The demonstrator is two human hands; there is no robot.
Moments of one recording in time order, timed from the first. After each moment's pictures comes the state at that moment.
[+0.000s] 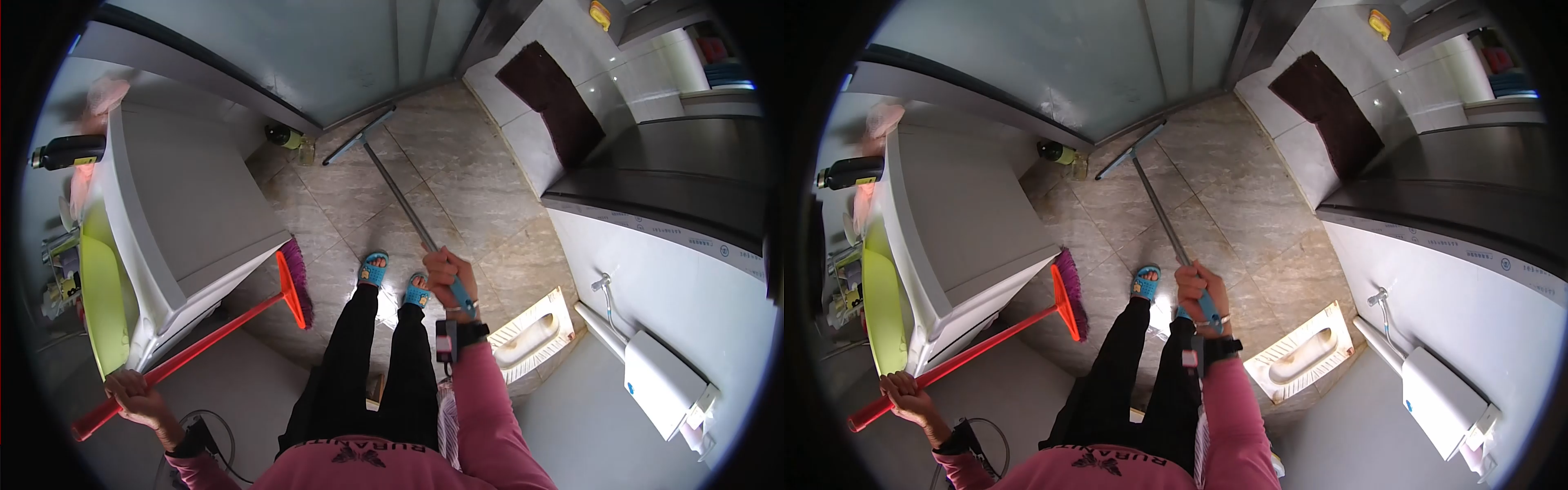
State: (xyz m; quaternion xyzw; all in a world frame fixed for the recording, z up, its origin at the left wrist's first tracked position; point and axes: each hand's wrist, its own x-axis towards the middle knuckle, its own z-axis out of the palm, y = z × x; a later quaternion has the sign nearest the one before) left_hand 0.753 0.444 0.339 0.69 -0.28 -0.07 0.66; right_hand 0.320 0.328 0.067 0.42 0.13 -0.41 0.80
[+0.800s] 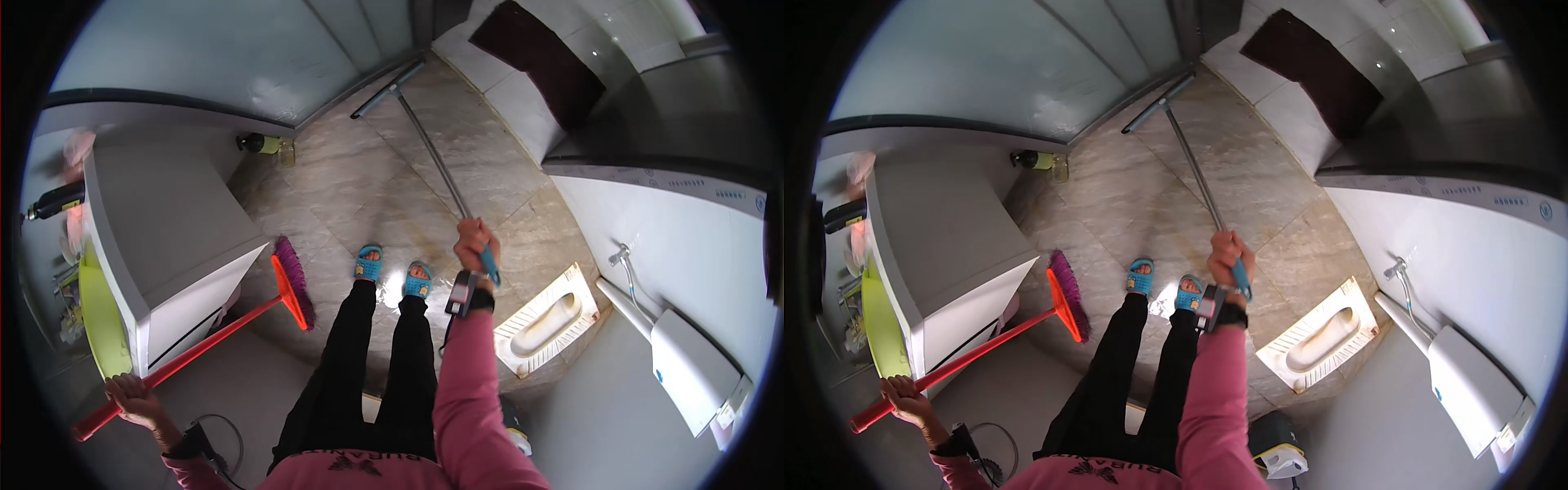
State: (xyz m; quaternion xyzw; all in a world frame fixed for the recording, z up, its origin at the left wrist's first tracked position) left_hand 0.684 0.427 0.322 0.70 -0.36 -0.08 0.61; right_hand 0.204 0.342 -0.045 0.41 -0.04 -0.56 0.72
